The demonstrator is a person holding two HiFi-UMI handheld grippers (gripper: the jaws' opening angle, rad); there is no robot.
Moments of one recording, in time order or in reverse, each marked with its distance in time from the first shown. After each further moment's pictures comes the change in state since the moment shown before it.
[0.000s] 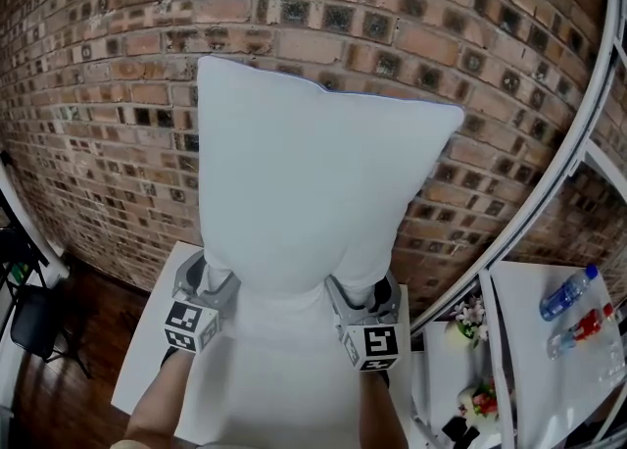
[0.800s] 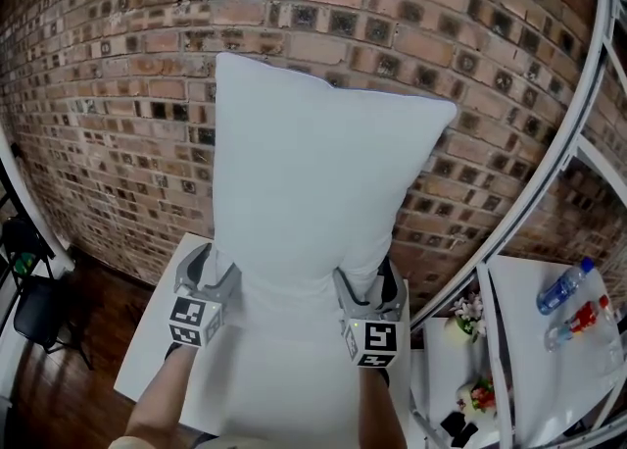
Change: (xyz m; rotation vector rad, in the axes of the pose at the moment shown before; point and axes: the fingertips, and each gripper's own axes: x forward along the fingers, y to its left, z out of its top) left arm -0.037 -0.002 0.012 0.017 0.002 0.083; right arm -0.031 -0.002 0.010 -0.015 0.020 -0.095
